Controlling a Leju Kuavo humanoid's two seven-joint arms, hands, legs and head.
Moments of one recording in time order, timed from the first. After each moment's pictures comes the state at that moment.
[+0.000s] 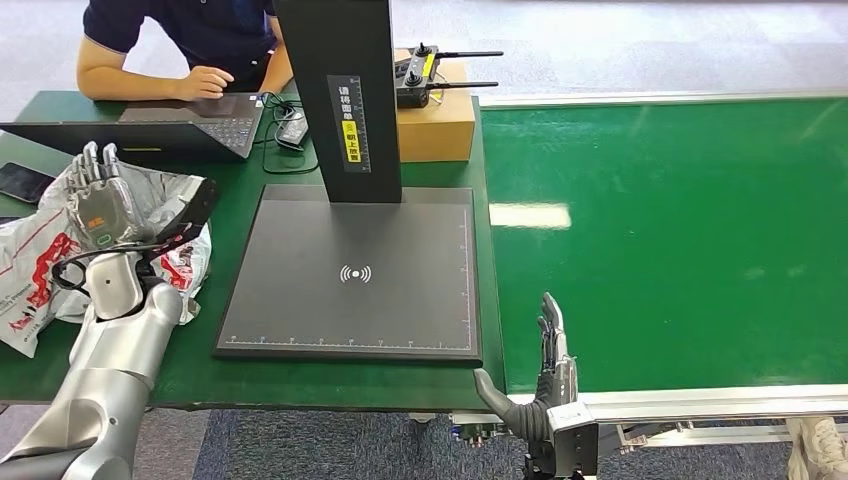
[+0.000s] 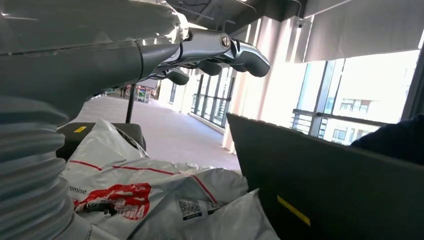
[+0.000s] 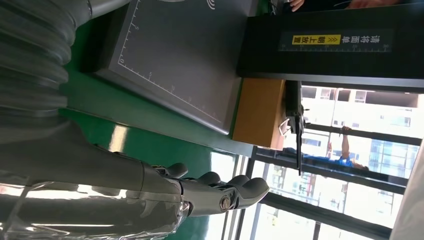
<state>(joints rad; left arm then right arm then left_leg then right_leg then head) -0.67 0.09 0.10 -0.62 -1.57 0.70 0.20 0.16 0.24 0.10 -1.54 0.29 -0.19 -0.70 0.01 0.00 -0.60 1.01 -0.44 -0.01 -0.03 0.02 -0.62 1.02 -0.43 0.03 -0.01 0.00</state>
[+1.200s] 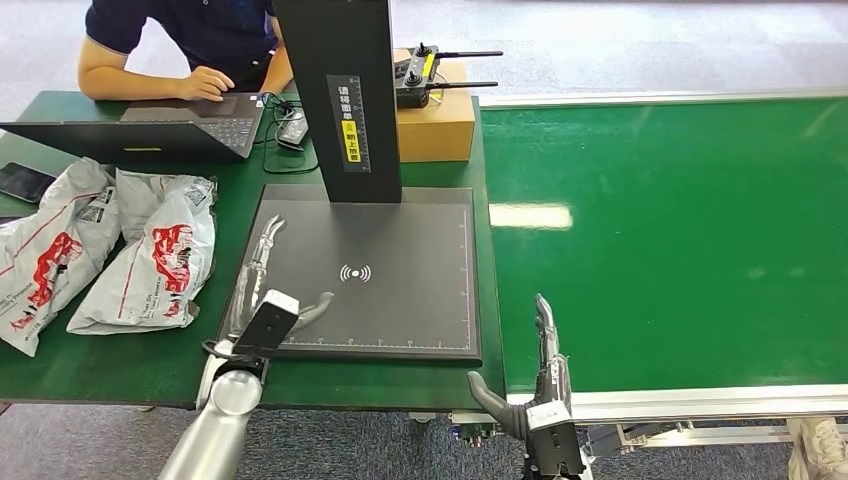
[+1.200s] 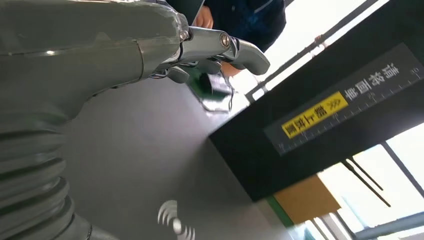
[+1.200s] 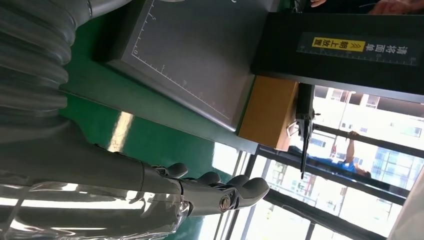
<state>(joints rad) -0.24 -0.14 -0.10 -0.98 -0.69 0.35 -0.54 0.14 0.24 0.10 -1.50 0.40 -0.24 -0.70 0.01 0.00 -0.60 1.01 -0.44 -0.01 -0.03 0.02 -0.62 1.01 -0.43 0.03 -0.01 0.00</state>
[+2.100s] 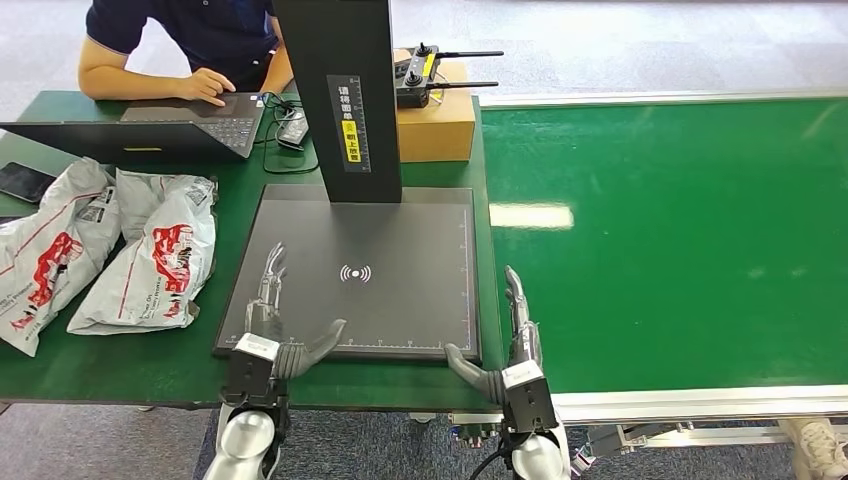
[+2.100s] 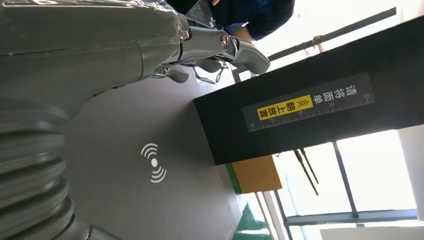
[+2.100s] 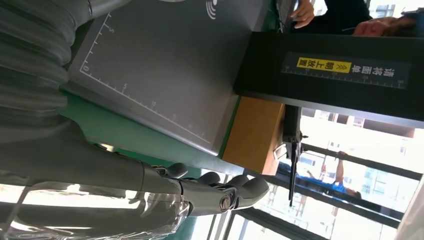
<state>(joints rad) -0.07 -0.23 -0.12 -1.11 -0.46 0.30 -0.65 -0.05 0.20 0.21 -1.32 0.29 -0.27 -0.70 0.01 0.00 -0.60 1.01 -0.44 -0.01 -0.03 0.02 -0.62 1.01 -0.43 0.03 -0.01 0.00</state>
